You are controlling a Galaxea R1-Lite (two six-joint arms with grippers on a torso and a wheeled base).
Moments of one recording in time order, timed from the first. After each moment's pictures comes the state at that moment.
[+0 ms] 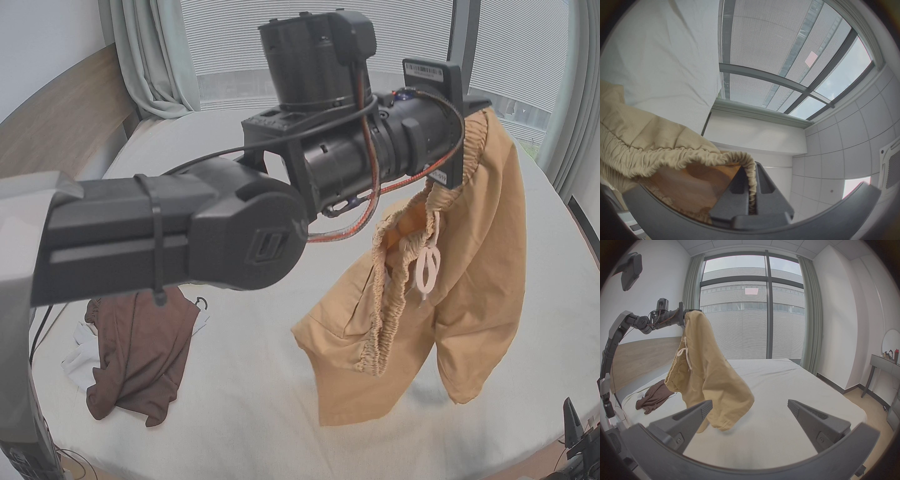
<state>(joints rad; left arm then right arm) -0.91 2.10 -1.84 -0.51 -0.24 -1.57 -0.01 0.02 -0.02 0.00 -0.03 0.00</state>
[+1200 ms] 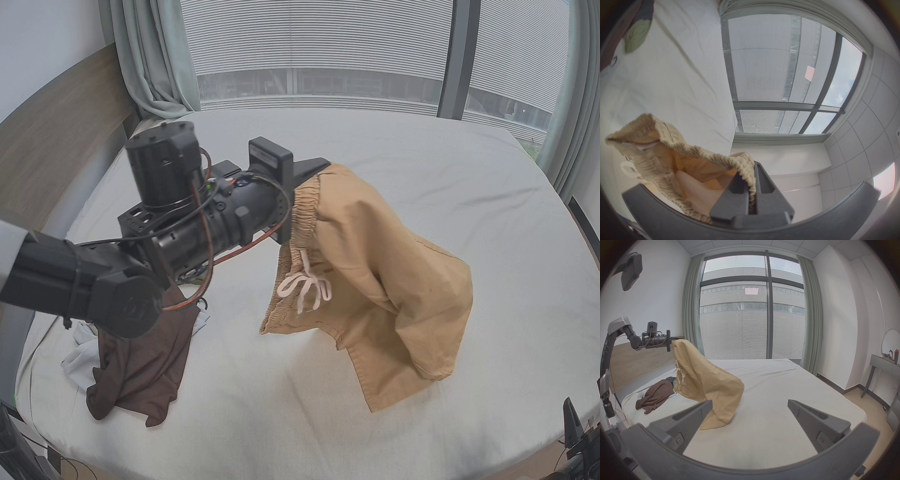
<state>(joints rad) -0.62 1.88 -1.14 -0.86 -0.20 -1.38 -0.01 0.02 -0.02 0.00 -0.04 0.00</state>
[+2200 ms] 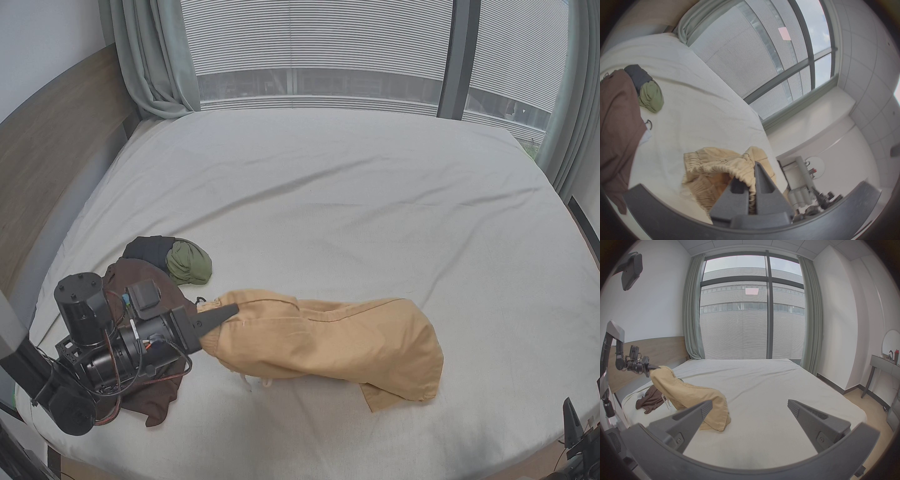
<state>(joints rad) -0.38 1.79 -0.33 -1.33 -0.44 -0.70 -0.01 0.02 -0.02 0.00 -0.03 0.00</state>
